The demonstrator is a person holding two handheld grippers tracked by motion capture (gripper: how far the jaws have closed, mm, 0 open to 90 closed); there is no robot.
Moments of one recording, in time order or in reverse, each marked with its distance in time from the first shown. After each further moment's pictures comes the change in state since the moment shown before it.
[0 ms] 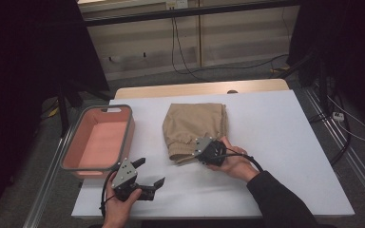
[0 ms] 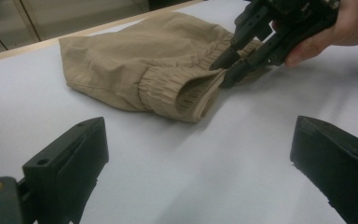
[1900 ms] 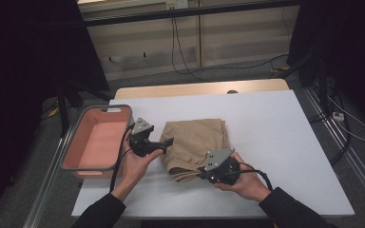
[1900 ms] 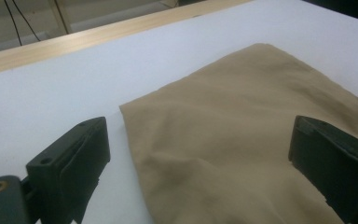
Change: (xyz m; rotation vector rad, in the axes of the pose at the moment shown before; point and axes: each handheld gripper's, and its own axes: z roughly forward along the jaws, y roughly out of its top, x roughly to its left) left arm 0.069 0.061 0.091 0.112 0.081 -0.107; right arm 0.044 -0.011 -0.057 -0.183 0.172 0.112
